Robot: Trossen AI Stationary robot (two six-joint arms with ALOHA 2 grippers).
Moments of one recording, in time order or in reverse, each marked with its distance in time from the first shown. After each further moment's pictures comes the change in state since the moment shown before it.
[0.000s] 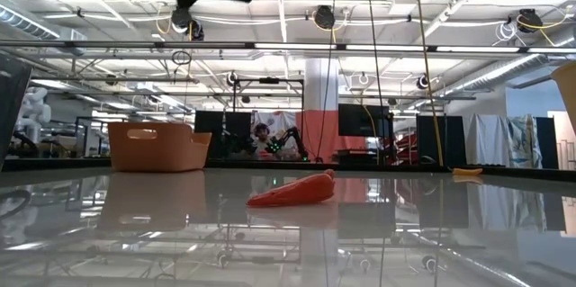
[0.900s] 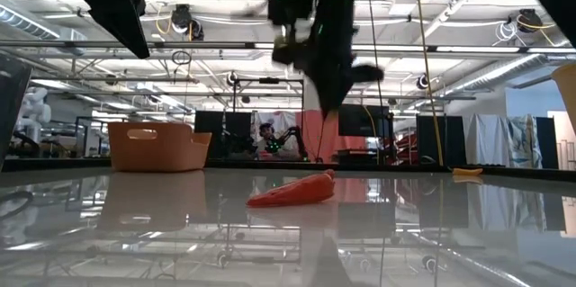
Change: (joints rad) left arm -0.160 0.000 0.000 -0.576 0.040 -0.263; right arm -0.897 0.221 0.093 0.222 0.024 -0.695
